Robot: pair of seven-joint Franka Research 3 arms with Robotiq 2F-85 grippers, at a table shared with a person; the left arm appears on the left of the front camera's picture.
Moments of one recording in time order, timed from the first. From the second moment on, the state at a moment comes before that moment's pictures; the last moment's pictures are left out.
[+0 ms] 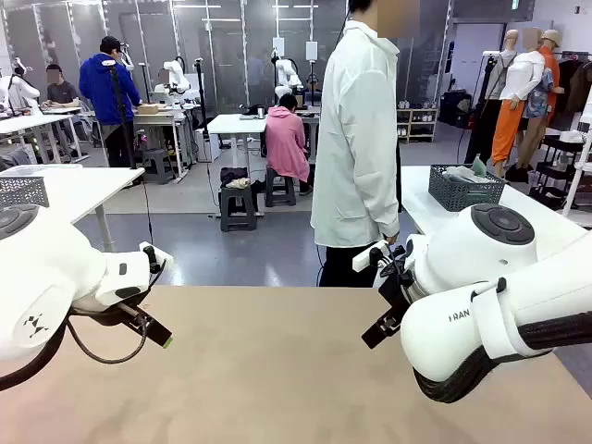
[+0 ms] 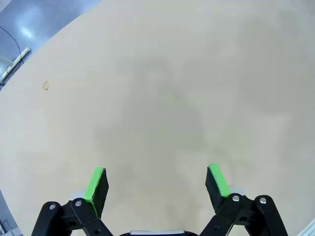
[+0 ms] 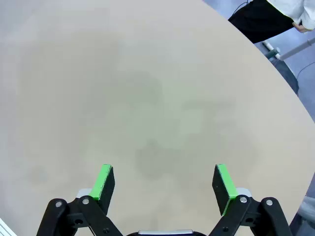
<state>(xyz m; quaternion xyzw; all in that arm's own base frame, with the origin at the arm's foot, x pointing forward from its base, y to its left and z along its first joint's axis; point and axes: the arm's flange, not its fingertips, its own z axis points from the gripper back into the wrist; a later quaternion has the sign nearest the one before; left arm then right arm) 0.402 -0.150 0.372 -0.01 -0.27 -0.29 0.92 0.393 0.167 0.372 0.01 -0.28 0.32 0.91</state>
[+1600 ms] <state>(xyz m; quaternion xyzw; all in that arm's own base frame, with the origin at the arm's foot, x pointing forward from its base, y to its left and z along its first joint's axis) 0.413 -0.122 0.422 -0.02 -0.32 -0.33 0.89 0.398 0.131 0.419 0.03 -0.32 0.35 0.88</state>
